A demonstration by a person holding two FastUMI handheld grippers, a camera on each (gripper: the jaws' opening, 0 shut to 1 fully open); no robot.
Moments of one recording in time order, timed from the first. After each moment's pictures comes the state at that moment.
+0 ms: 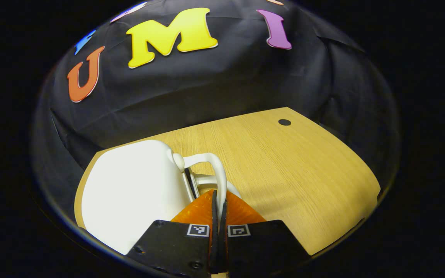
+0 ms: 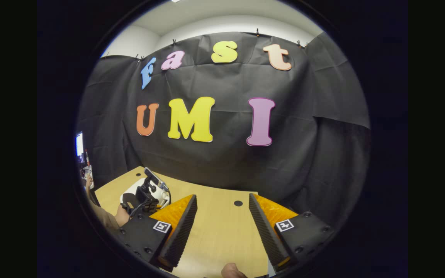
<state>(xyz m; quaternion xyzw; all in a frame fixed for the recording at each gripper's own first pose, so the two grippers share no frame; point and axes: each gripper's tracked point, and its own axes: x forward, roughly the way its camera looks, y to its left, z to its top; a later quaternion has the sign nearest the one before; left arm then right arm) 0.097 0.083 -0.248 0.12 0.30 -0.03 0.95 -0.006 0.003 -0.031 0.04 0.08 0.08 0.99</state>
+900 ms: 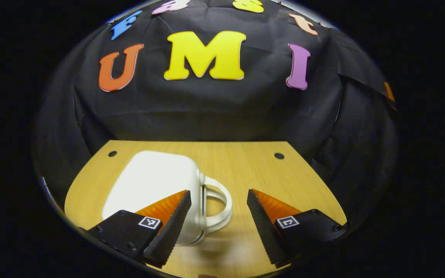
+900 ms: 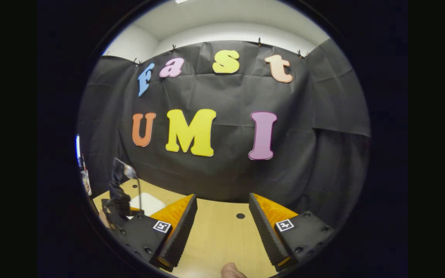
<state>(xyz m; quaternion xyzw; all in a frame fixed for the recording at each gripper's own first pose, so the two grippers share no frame) 0.039 0.100 -0.100 -0.01 0.21 0.03 0.98 0.015 0.059 0.027 0.04 0.02 0.06 1.00</state>
